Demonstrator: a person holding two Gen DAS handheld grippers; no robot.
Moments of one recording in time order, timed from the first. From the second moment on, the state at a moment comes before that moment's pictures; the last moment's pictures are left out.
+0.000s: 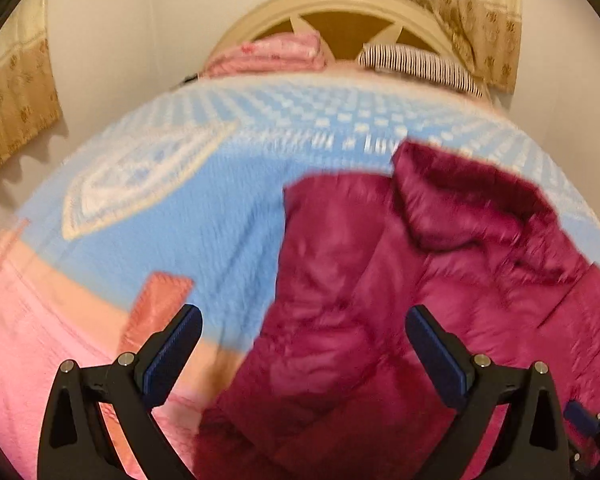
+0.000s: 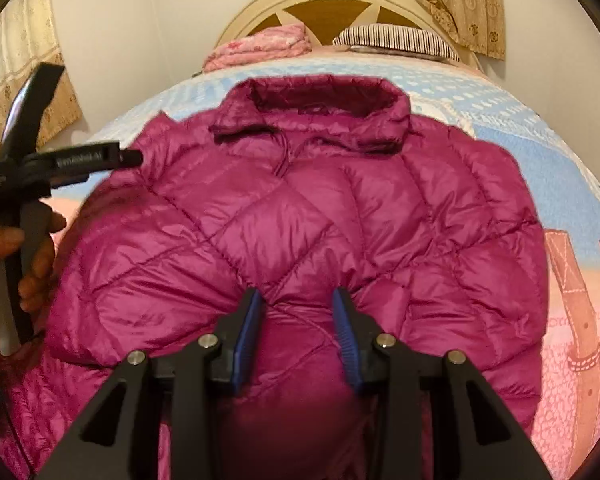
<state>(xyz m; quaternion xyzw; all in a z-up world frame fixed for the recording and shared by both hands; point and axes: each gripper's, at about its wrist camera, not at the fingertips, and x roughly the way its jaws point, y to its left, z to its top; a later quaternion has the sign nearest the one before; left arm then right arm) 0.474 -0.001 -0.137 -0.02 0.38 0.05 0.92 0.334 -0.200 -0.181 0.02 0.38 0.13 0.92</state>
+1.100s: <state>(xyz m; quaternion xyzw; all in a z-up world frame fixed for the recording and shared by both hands) 0.539 -0.033 -0.205 0.01 0.44 -0.01 0.90 0.346 -0.211 -0.188 0.03 0.38 0.10 0.92</state>
